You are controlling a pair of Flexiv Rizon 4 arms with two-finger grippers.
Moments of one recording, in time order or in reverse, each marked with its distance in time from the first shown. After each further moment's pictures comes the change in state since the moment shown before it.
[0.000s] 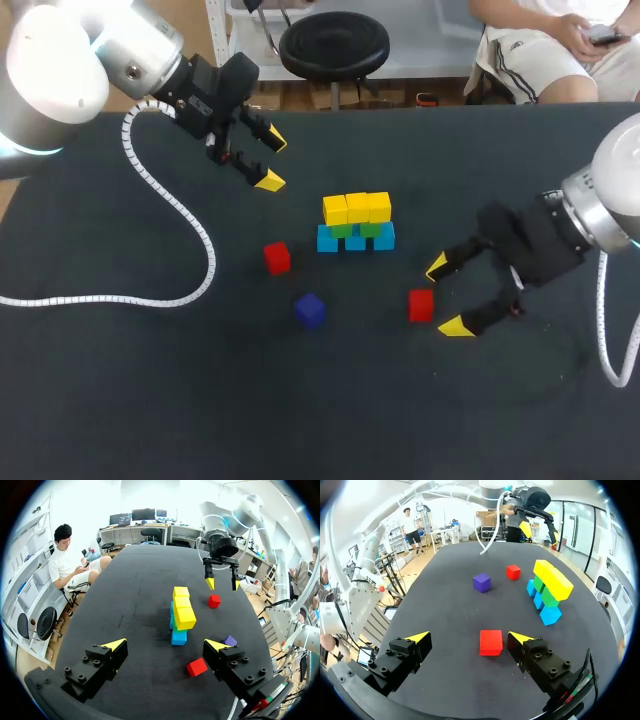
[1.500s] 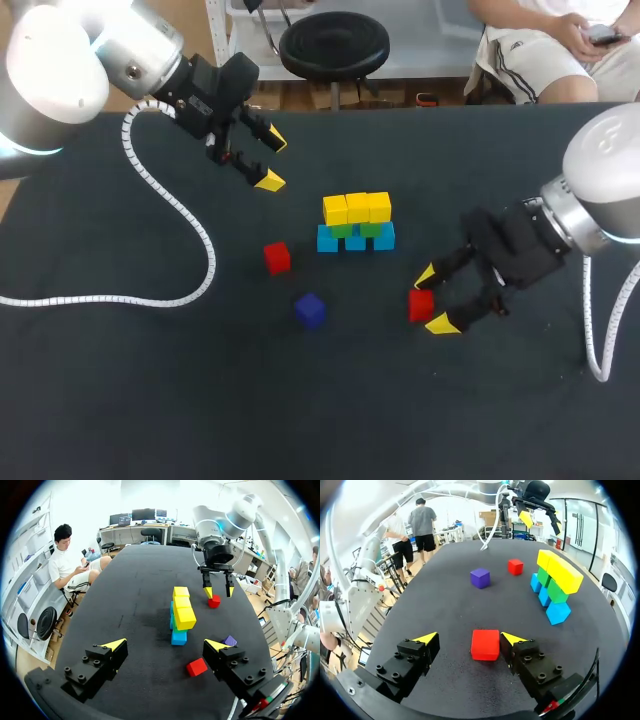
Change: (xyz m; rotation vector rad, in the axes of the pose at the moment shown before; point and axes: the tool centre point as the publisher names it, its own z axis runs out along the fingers) left arm 0.000 0.000 0.000 0.000 0.000 0.000; right arm 0.008 -0.011 0.022 -0.042 -0.009 0.010
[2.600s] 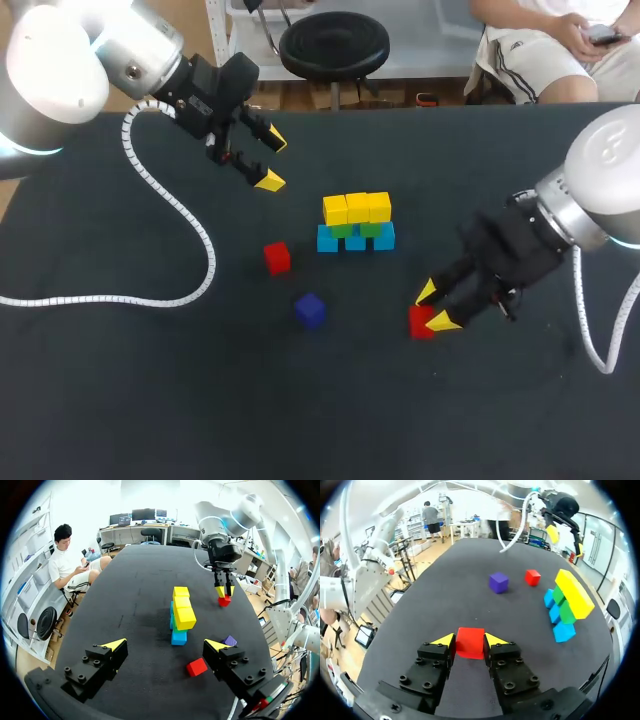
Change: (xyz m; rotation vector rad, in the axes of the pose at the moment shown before) left arm 0.000 0.000 0.000 0.000 0.000 0.000; right arm -0.006 0.020 -0.002 -0.064 0.054 -0.190
